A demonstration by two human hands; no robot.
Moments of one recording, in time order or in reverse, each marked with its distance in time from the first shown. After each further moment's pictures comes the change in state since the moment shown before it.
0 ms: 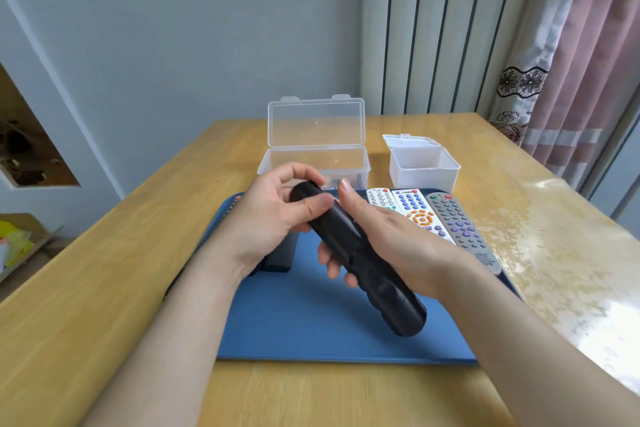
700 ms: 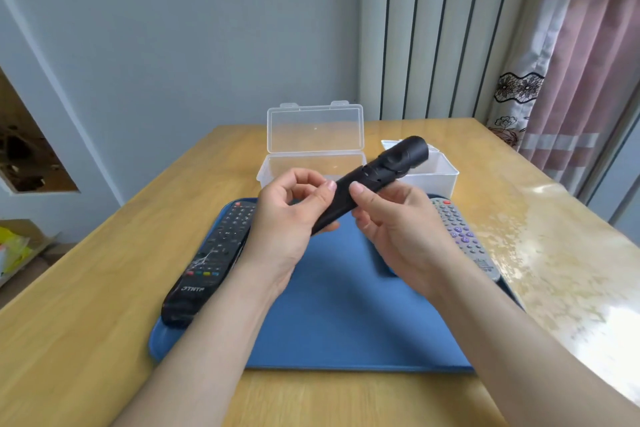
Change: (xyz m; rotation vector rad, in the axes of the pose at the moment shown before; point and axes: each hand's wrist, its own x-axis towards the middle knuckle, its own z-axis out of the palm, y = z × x) left_hand 0.001 -0.005 0.032 -0.167 0.268 0.029; right_hand 0.018 0.009 -0.008 0.441 0.403 -0.334
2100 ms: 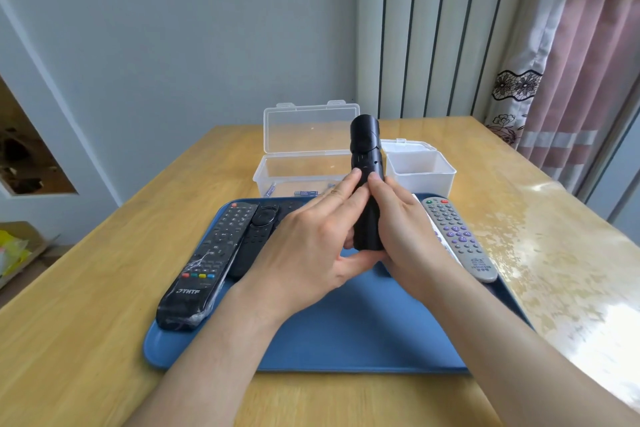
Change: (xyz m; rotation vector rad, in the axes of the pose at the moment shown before) left_hand -0.011 -0.012 0.005 1.060 -0.315 0.712; right_hand -0.003 -0.001 0.006 -0.187 0.126 0.024
